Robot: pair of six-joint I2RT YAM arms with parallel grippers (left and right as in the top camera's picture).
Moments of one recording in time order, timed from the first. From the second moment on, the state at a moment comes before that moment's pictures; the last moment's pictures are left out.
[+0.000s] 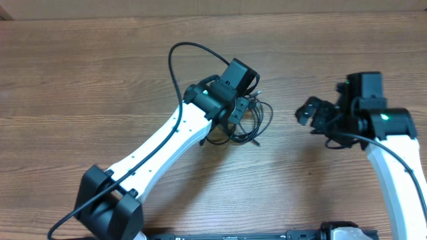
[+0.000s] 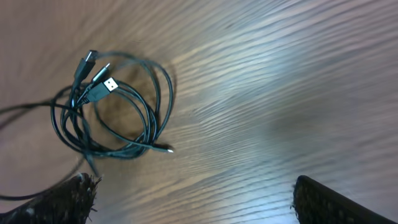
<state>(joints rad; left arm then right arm) -0.68 1.74 1.50 -0.82 -0.16 -0.15 0.04 1.31 1.15 -1.04 -0.21 0.45</state>
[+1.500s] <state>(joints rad) -0.35 1.39 1.69 -0.69 -0.48 -0.23 0.31 1.71 1.12 -0.71 -0.20 0.52</state>
